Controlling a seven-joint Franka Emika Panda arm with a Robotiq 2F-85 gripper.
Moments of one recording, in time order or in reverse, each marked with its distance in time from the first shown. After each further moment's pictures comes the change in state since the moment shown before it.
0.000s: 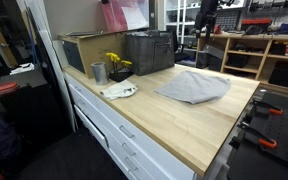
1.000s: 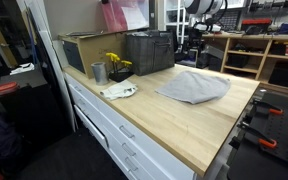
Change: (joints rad) arm -0.056 0.444 0.007 0.296 0.106 -0.004 0.159
